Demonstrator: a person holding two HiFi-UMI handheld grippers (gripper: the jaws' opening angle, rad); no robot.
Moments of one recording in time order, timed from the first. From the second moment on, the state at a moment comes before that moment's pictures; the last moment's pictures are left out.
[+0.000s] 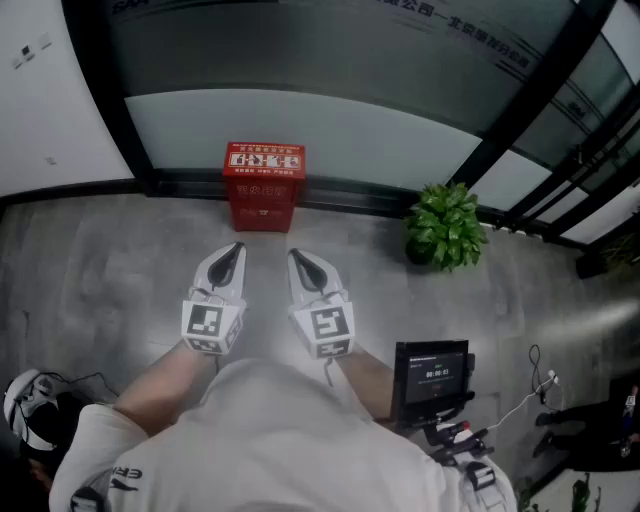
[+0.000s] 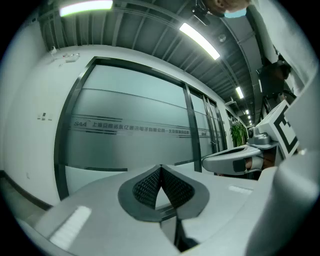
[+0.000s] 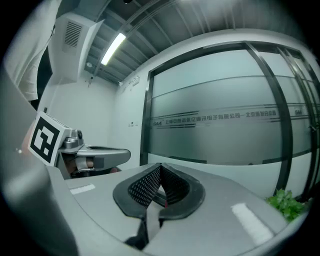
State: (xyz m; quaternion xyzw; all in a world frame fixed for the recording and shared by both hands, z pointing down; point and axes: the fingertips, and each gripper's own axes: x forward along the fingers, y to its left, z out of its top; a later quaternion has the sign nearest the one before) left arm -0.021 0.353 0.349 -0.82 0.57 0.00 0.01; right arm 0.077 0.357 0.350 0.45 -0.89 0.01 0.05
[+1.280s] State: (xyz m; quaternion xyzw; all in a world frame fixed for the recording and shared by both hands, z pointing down) left arm -0.088 0.148 0.378 -0.82 0.57 0.00 -0.03; right arm 0.027 0.161 0.388 0.47 -0.87 0.03 0.11
